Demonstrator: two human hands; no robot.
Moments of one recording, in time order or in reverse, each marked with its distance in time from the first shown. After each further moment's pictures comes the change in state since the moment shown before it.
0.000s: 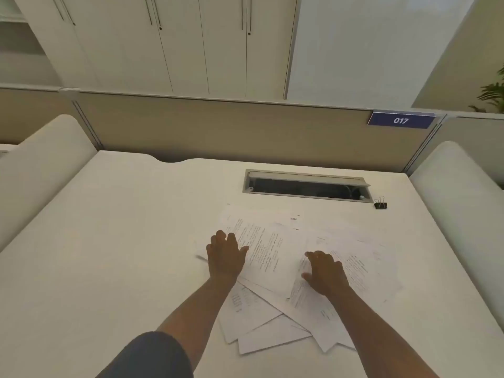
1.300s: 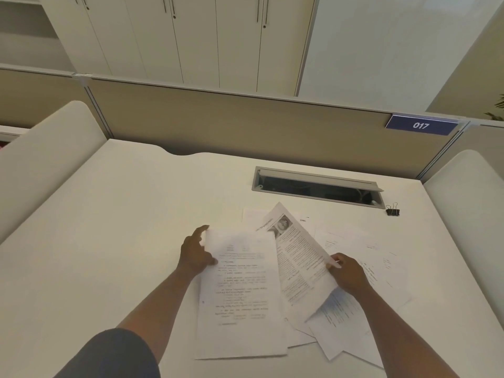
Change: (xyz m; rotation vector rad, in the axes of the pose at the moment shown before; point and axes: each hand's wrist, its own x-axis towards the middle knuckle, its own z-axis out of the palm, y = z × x) left_hand 0.017 -0.101 -0.016 -0.789 -0.311 -0.355; right_hand 0.023 0.039 0.005 0.691 0.056 0.191
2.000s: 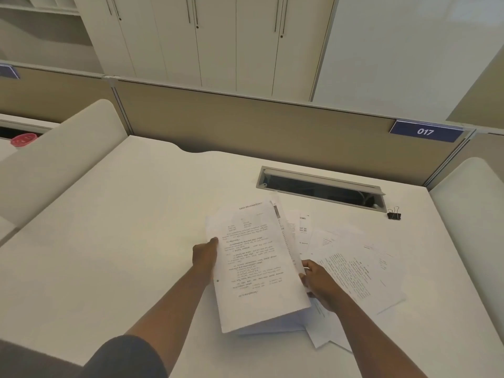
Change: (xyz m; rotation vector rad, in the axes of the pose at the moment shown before) left_hand -0.054 0.016 0.041 -0.654 0.170 -0.456; right_hand -0.040 -0.016 0.038 0.433 -0.375 0.093
